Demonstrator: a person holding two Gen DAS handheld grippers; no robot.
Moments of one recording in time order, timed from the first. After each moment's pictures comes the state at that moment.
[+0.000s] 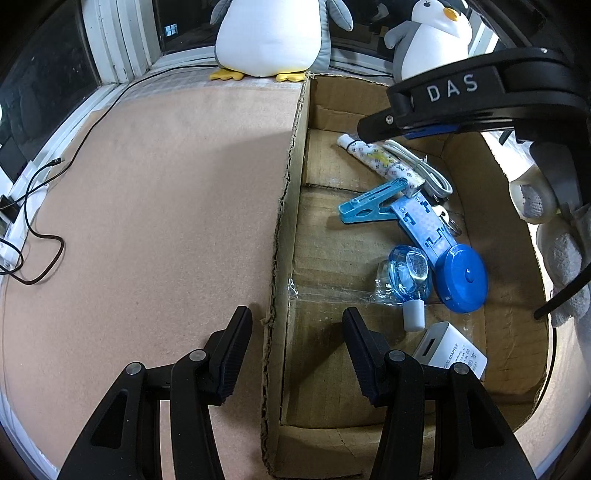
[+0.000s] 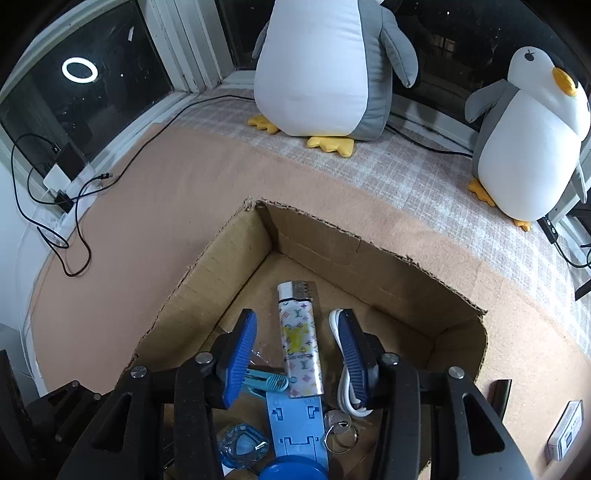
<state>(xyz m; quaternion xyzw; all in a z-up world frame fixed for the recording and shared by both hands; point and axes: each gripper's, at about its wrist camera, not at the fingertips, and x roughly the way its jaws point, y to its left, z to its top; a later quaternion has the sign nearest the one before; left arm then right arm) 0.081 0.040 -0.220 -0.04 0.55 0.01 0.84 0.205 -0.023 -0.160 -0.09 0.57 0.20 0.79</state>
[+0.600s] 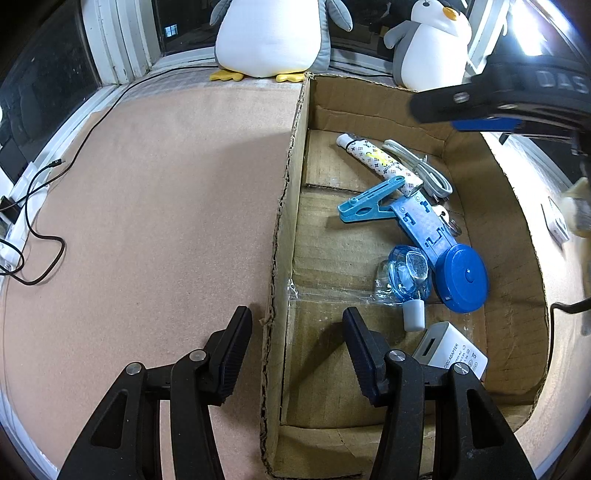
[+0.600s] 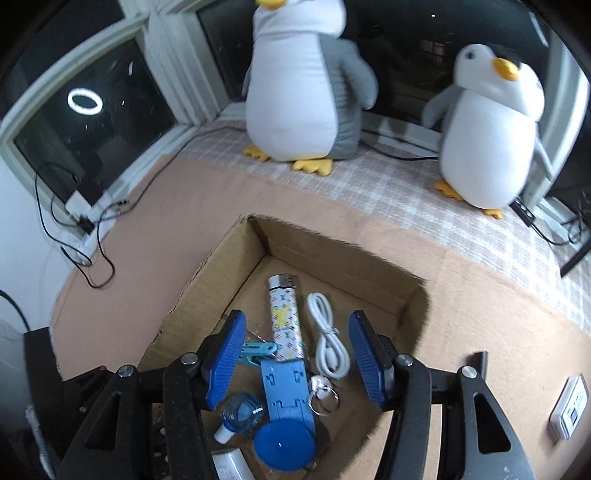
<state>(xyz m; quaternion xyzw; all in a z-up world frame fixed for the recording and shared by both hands) 0.081 0.040 -0.220 -0.04 0.55 0.01 0.84 0.184 -0.069 -0.120 -0.04 0.55 0.20 0.81</state>
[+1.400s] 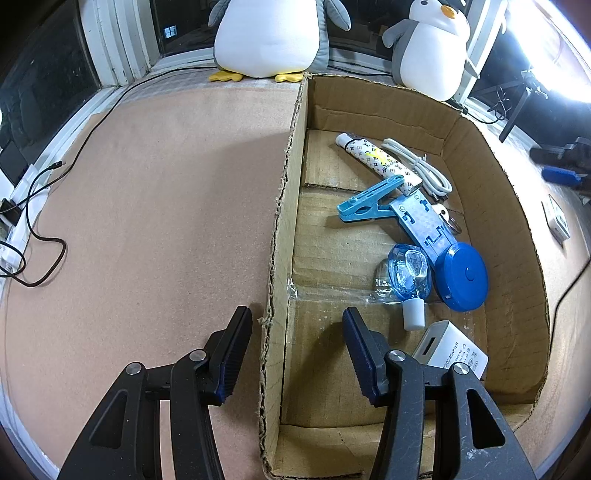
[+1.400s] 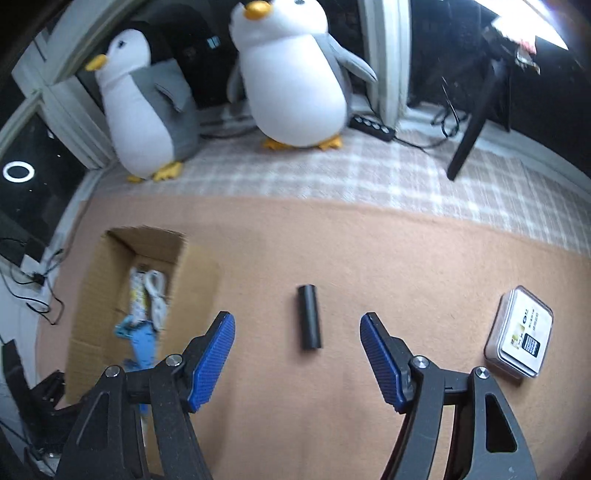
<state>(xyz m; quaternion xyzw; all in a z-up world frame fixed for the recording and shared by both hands) 0.080 0.040 -0.218 -0.04 0.55 0.01 0.84 0.185 -0.228 -0.133 0.04 0.59 0.06 0.81</state>
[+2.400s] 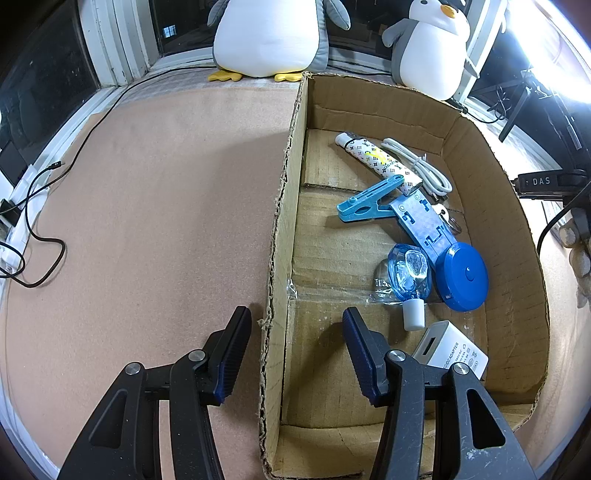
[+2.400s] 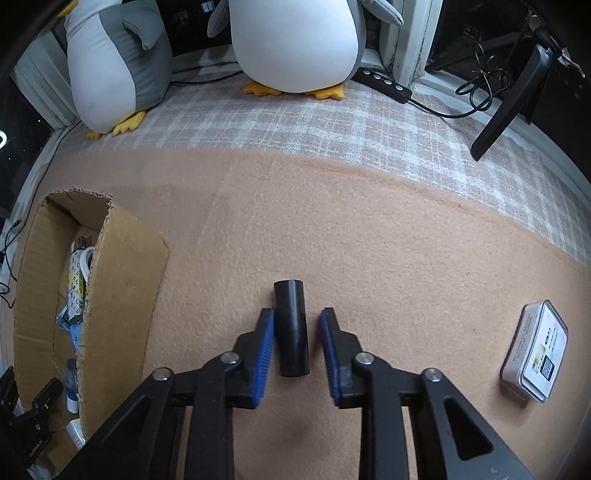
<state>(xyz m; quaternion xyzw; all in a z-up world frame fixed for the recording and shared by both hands) 0.080 0.039 -0.218 -0.04 0.55 0.01 0.84 0.213 -0.212 -0.188 -0.03 0.63 0.04 0.77</state>
